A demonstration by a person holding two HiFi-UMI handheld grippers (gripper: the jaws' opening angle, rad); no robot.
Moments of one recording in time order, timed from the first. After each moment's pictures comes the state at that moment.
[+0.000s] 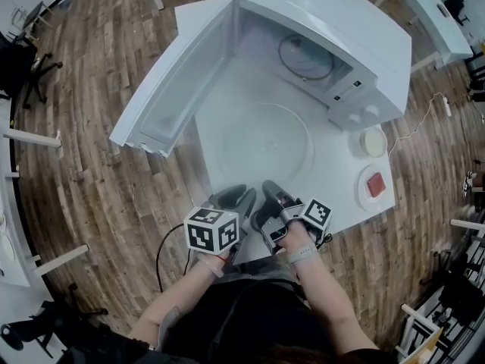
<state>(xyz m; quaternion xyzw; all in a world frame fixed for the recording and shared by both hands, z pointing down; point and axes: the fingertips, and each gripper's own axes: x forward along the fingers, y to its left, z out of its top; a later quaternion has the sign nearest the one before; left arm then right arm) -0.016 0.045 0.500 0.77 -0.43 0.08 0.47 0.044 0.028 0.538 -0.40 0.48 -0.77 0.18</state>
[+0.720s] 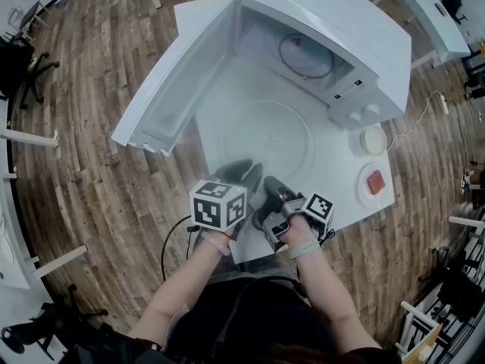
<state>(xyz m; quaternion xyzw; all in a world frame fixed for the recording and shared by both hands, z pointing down) -0.014 -0.013 0.483 0.80 -0.42 0.08 0.42 0.043 0.026 0.539 -0.42 0.45 -0.77 0.16</state>
